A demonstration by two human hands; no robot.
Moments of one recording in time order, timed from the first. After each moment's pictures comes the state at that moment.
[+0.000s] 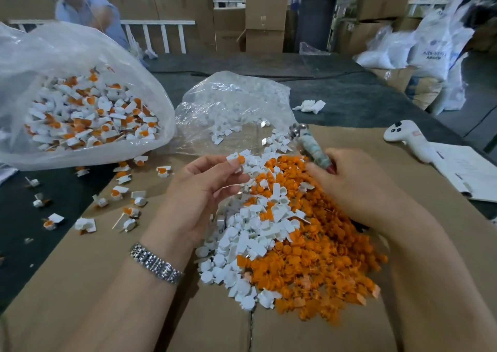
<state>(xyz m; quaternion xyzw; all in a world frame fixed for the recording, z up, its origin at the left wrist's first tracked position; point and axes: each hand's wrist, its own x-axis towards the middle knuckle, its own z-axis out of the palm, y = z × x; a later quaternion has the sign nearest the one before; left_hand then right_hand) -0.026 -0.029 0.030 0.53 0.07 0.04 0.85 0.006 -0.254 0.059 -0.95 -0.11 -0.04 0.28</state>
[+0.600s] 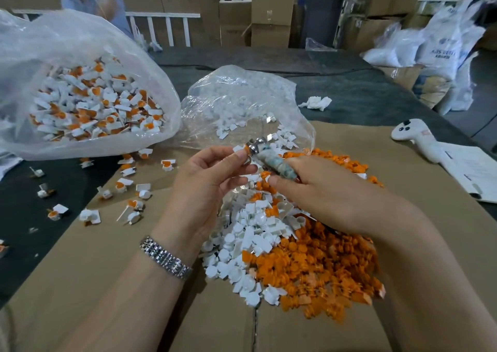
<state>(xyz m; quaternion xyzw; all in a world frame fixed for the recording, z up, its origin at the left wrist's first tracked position) -0.025 -0.033 0.027 0.52 0.03 0.08 0.85 -0.010 -0.215 0.075 -0.94 -0.25 0.09 0.23</state>
